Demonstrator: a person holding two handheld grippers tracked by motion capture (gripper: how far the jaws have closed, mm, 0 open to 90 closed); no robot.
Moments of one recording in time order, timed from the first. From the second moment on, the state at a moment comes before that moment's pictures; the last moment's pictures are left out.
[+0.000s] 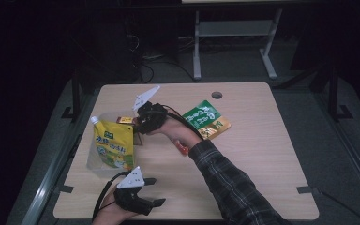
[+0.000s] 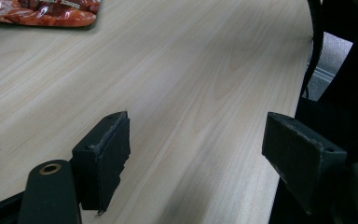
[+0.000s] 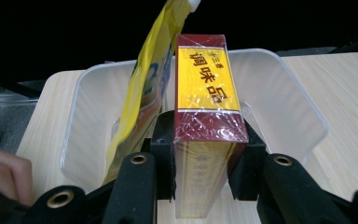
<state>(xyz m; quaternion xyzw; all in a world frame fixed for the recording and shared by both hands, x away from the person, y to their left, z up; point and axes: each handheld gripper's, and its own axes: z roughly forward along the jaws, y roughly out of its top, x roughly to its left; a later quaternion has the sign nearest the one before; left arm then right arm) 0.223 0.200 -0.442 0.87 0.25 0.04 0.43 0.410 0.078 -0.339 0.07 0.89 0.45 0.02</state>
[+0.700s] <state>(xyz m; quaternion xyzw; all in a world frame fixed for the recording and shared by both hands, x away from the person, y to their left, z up) 0.223 0.198 -0.443 0.87 0.24 0.04 0.43 0.425 0.106 -0.342 0.04 0.88 0.47 0.00</state>
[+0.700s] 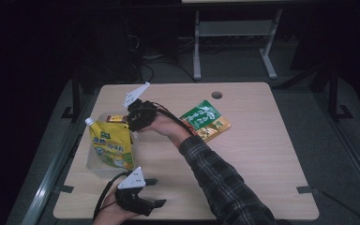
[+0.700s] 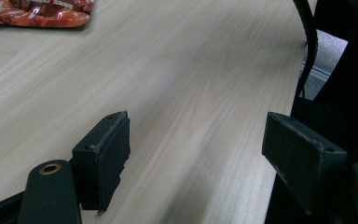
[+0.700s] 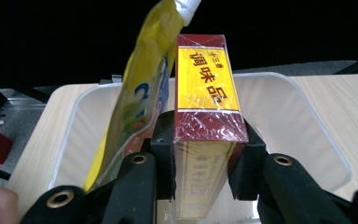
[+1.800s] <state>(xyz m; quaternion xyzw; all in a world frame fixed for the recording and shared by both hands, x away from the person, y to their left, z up) 0.223 0.195 -0.444 0.87 0.24 0.03 0.43 0.418 0.103 -0.346 0.03 0.89 0.46 0.00</state>
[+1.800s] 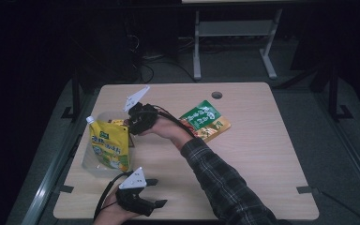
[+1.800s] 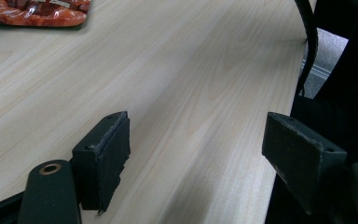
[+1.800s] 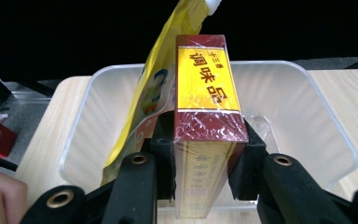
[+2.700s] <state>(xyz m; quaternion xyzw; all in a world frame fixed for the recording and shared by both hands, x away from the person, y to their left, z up) 0.222 0.194 -0.443 0.87 0.24 0.03 0.44 0.421 0.110 -0.350 0.03 0.88 0.47 -0.02</state>
